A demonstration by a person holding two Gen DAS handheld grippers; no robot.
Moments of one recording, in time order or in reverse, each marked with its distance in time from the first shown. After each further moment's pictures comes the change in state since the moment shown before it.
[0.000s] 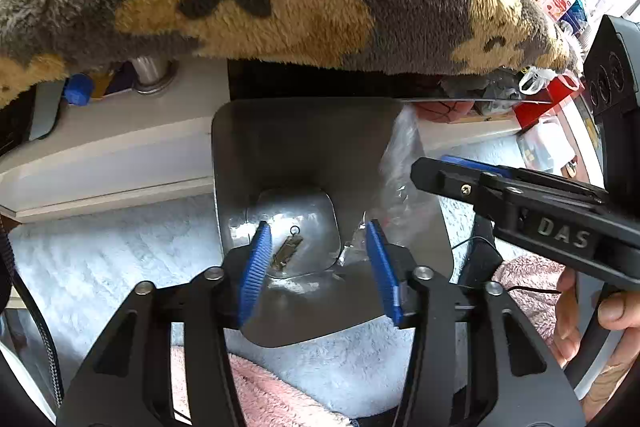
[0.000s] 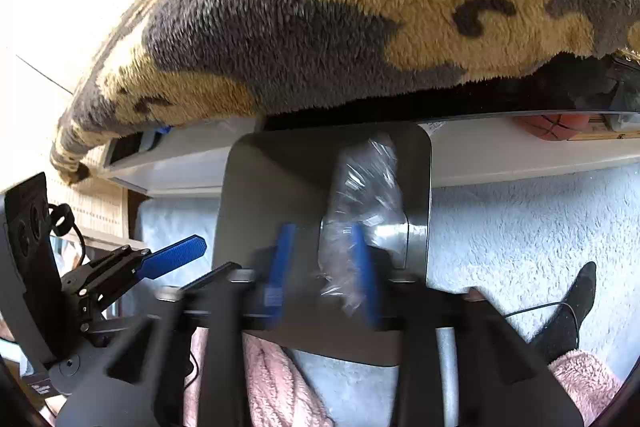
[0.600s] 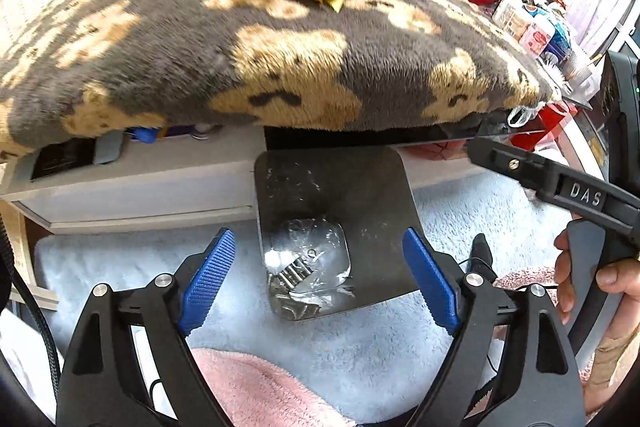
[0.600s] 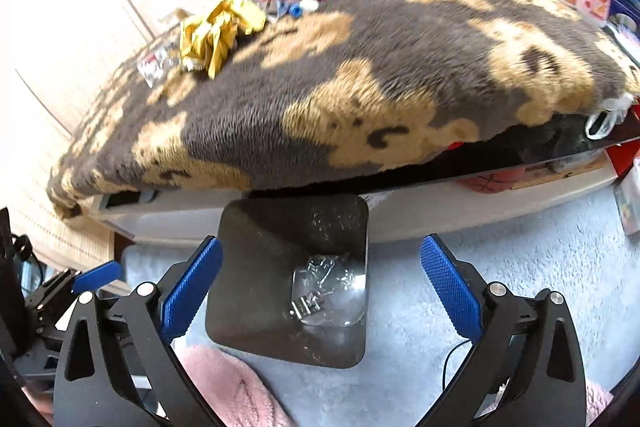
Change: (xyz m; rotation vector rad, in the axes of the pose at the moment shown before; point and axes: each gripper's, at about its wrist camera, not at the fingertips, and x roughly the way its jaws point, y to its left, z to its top) left arm -0.093 -0.007 -0.011 -0.001 -0.162 0.064; right arm -0.090 -0.009 0.001 -0.009 -0.244 -0.104
